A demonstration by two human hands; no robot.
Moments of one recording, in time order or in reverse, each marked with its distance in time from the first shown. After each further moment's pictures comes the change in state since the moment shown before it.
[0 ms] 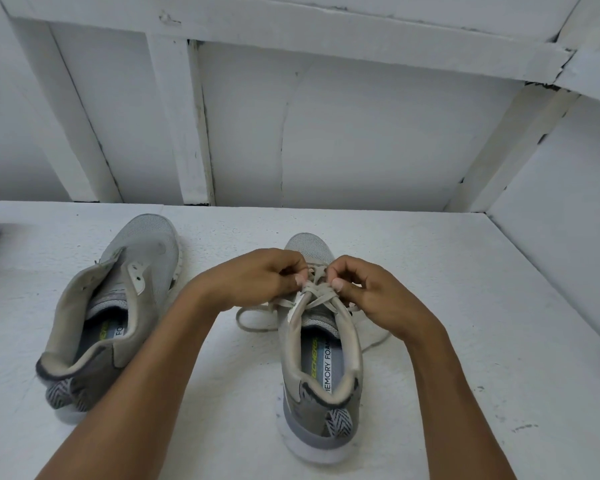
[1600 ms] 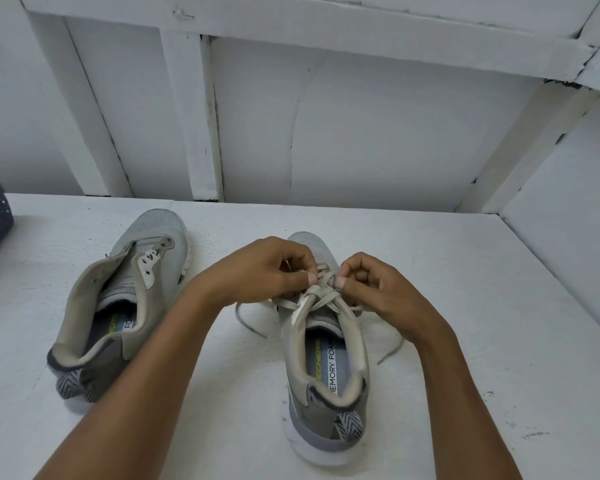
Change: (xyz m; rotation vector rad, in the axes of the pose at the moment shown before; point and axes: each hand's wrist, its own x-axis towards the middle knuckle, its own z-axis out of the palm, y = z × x) left_hand -0.006 0.004 -0.003 -0.017 0.098 0.049; right_hand 0.000 0.007 0.001 0.150 0.029 0.032
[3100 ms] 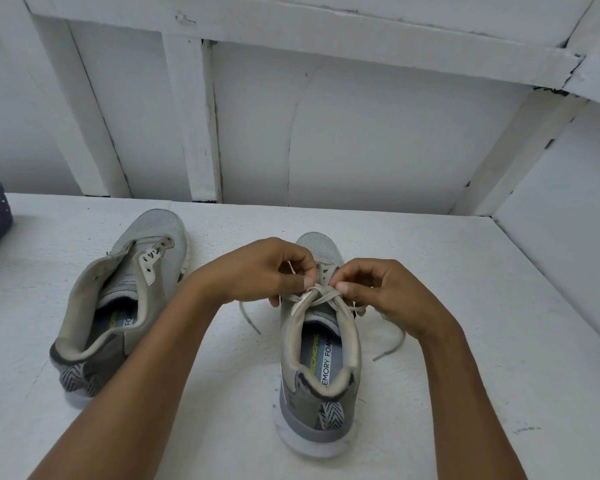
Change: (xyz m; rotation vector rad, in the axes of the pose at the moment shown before) left_hand -0.003 0.003 -0.002 -0.040 -0.091 0.027; right_hand -0.007 -0.011 -0.006 -0.029 -0.059 -0.050
